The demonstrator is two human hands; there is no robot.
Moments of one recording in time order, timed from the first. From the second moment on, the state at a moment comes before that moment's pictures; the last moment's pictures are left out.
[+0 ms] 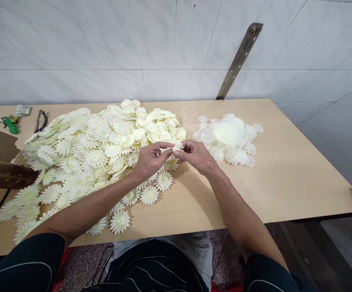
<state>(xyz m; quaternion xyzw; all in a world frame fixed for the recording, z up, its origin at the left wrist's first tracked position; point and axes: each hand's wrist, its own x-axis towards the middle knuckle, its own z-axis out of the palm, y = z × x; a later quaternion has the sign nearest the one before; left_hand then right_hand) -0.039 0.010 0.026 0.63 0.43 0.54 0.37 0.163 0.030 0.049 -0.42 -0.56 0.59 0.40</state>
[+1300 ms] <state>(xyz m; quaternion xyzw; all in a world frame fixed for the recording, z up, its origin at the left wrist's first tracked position) -0.047 0.026 0.033 0.51 0.48 0.62 0.36 0.166 0.030 0.054 -0.46 -0.51 0.58 0.43</state>
